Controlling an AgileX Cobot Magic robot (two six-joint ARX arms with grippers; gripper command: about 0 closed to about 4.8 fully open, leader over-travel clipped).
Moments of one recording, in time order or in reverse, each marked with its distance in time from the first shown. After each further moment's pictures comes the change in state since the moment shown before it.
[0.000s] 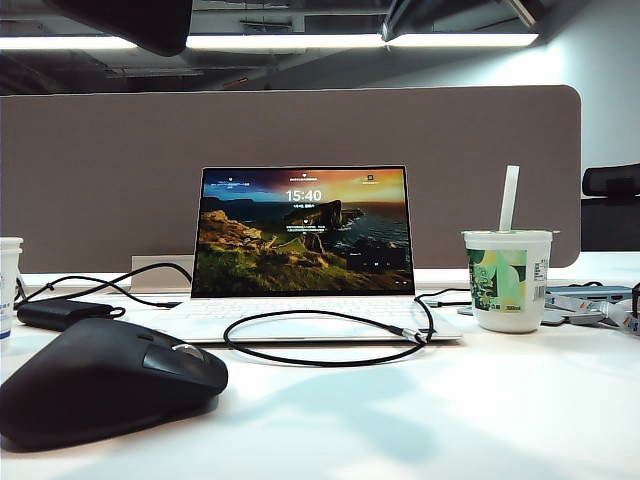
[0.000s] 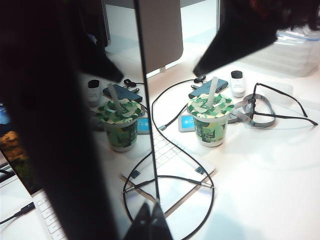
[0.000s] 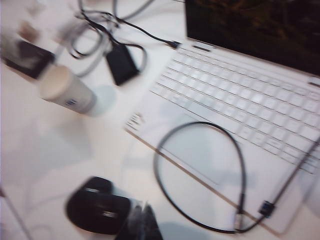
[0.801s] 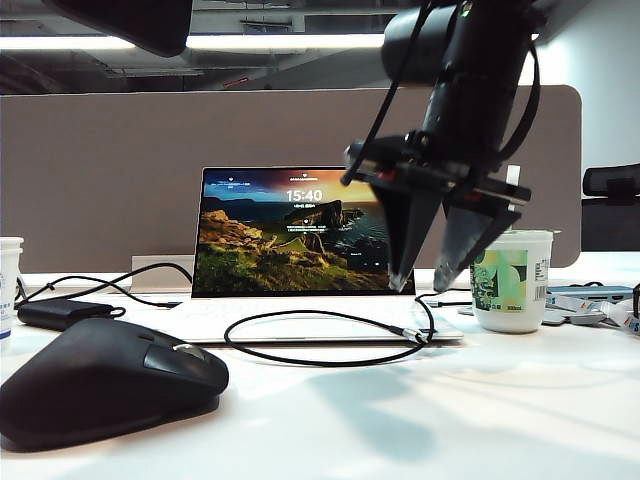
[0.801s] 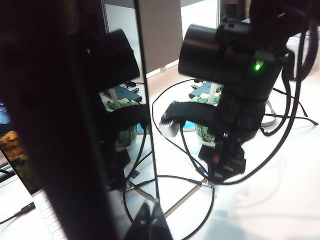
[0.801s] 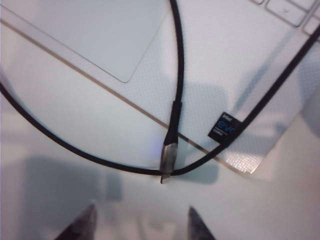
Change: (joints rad) left arm 0.000 0.000 0.000 0.000 0.000 0.000; right arm 0.039 0.406 0.000 -0.180 0.213 -0.139
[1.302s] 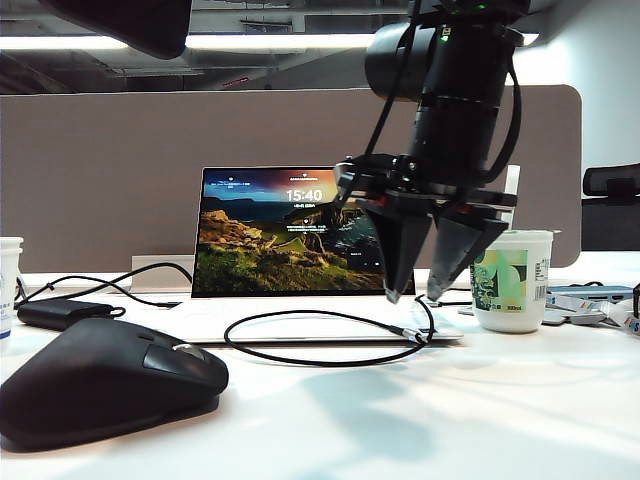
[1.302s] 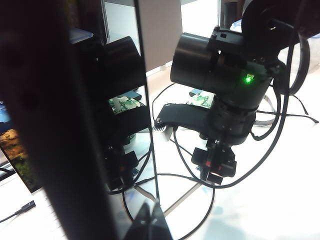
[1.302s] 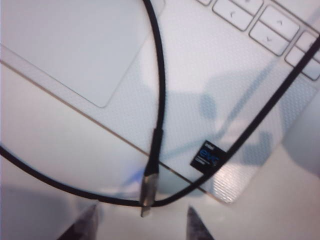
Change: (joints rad) left arm 0.000 0.000 0.000 -0.007 0.000 0.000; right arm 0.029 0.035 0.000 0.068 0.089 -0.015
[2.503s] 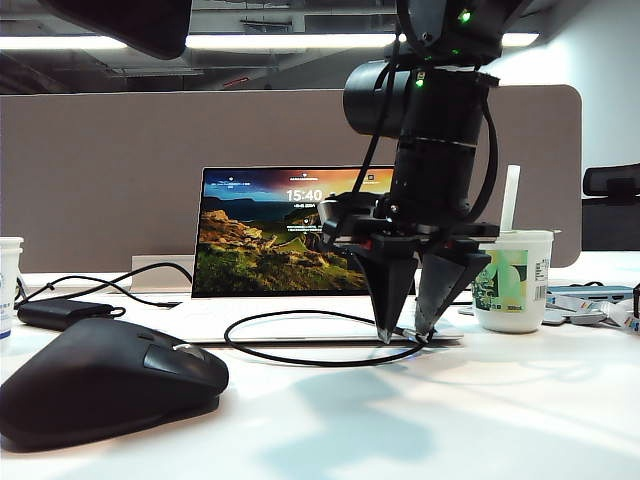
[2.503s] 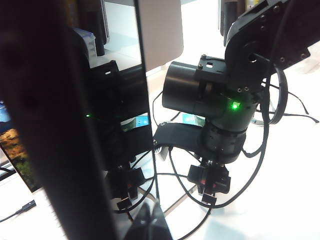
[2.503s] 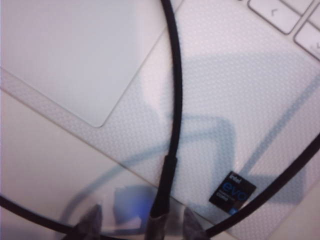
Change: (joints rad) left arm 0.000 0.000 0.000 -0.001 0.000 0.000; right arm 0.025 0.085 0.000 0.045 0.037 0.000
